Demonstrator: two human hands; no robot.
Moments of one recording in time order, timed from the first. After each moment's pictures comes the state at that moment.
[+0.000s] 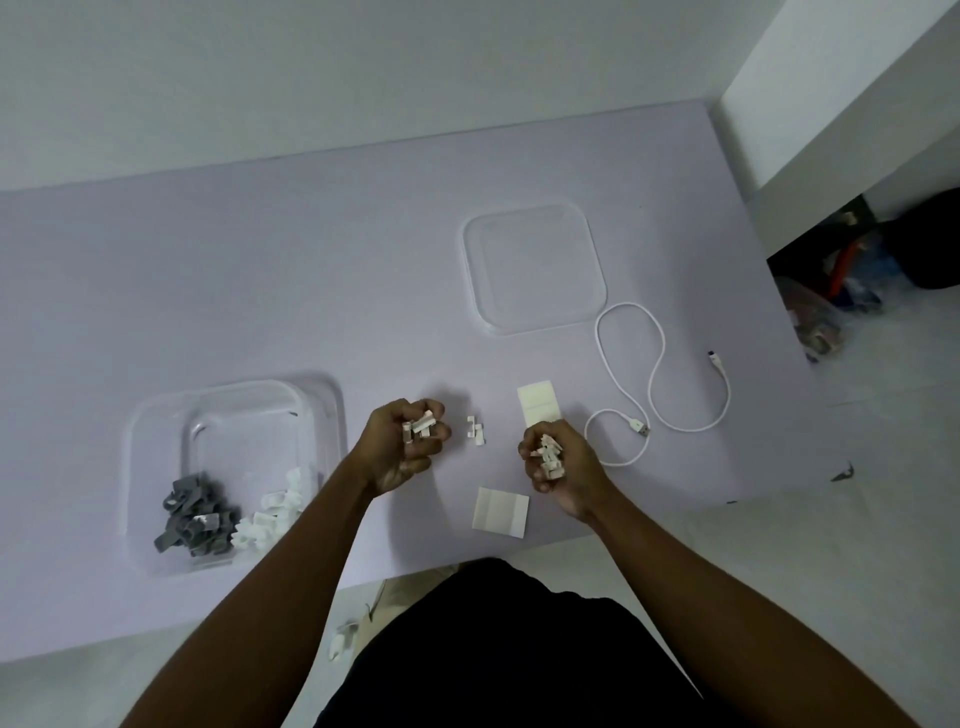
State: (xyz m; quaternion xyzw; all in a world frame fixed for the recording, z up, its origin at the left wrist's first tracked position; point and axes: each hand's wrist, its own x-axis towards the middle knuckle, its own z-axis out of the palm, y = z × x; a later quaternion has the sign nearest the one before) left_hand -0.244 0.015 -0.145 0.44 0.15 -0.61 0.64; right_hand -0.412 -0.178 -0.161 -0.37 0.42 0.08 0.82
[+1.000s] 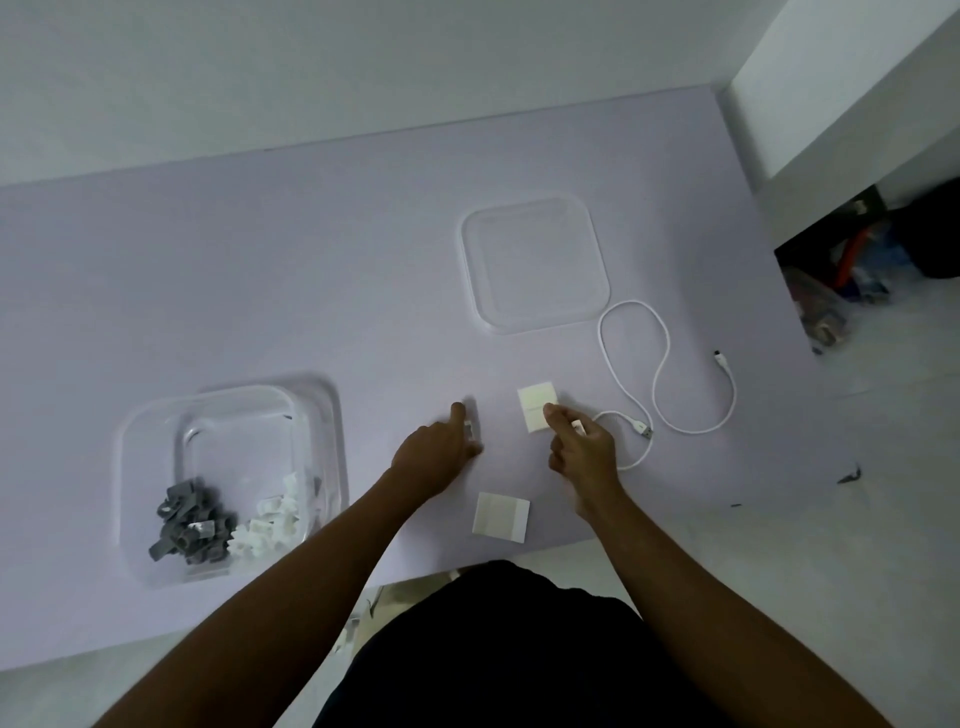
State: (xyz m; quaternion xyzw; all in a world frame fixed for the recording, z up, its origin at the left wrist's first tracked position) left_hand -0.275 -0.025 -0.176 0.88 -0.33 -0.34 0.07; right_hand -0.404 -0.186 -0.171 -0.42 0.55 -0.08 0.72
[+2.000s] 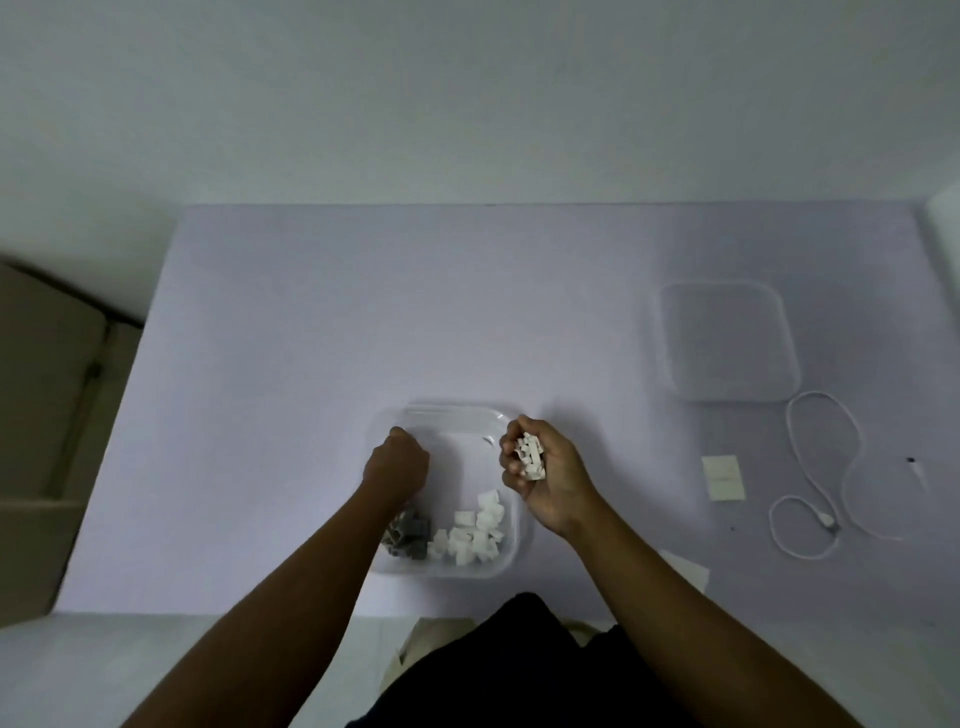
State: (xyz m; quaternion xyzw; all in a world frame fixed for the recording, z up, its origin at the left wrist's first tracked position) left_hand -0.124 0.229 -0.139 0.93 0.04 -0.35 0.13; right_hand -0.223 0.044 -0.082 -0.28 0.35 0.13 0.89
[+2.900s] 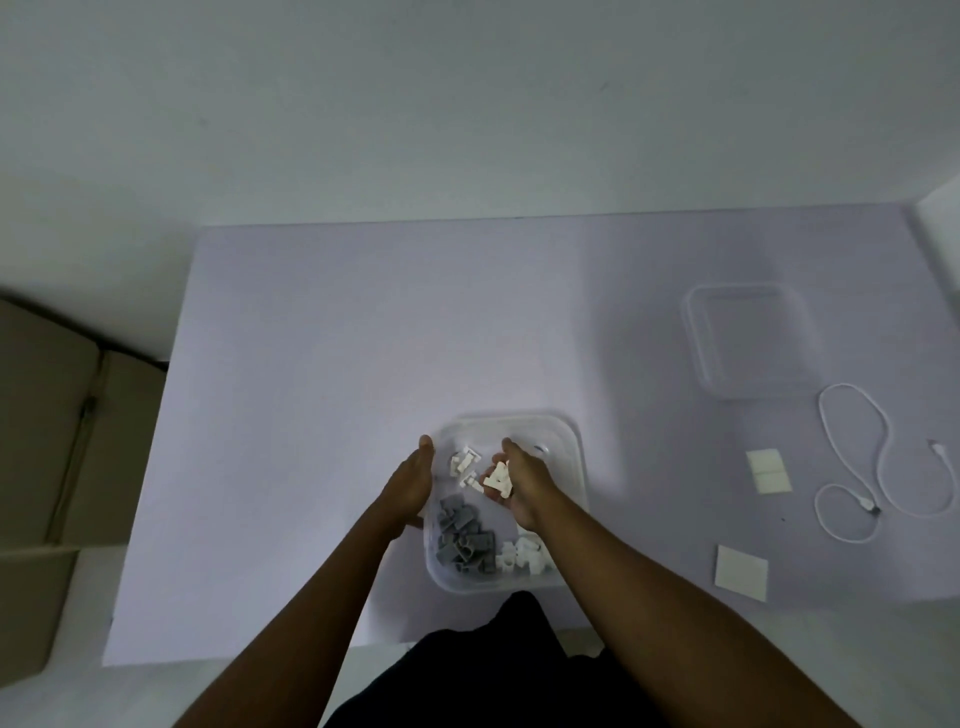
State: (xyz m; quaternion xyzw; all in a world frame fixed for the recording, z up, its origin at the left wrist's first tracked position) left_hand -0.095 0.314 -0.105 0.76 0.10 -0.48 0.43; right_hand -0.156 0.156 -0.159 -0.38 0.57 0.15 0.71
